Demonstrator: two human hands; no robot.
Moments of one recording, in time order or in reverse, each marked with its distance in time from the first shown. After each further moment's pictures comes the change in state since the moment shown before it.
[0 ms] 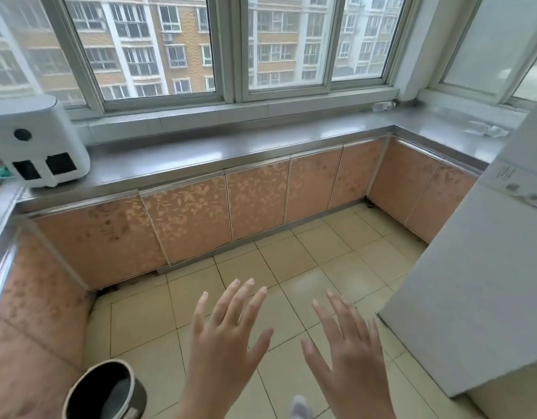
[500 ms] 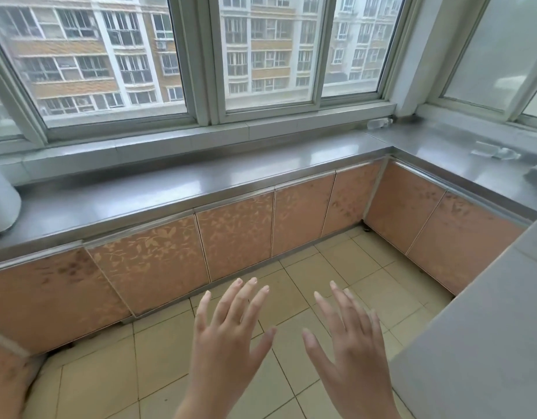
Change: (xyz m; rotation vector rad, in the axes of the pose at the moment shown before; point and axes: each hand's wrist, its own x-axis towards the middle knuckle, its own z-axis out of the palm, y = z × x) left_hand 0.259 0.003 0.143 -0.002 0.001 0.019; right_hand 0.266 0.123 0.041 0.018 0.053 0.019
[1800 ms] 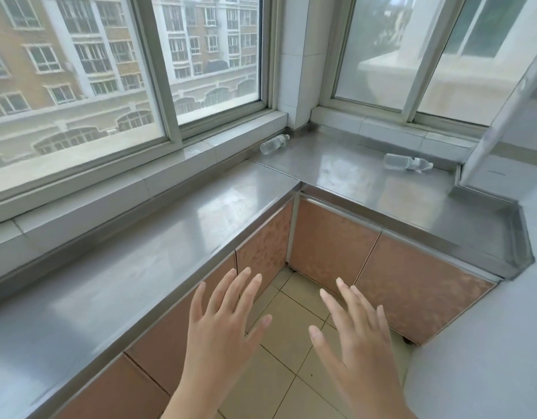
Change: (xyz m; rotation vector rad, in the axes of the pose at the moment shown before) left_hand 0.629 0.092 0.415 -0.231 -0.198 0.299; right_hand 0.534 0.392 0.095 -0.177 0.081 0.389
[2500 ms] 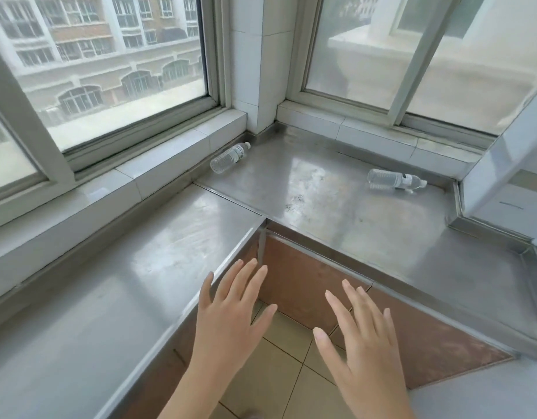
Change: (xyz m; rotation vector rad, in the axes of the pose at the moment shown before) left_hand 0.336 0.006 0.182 -0.077 -0.060 0.099; right_hand 0.292 0.141 0.063 -0.117 -0.030 0.156
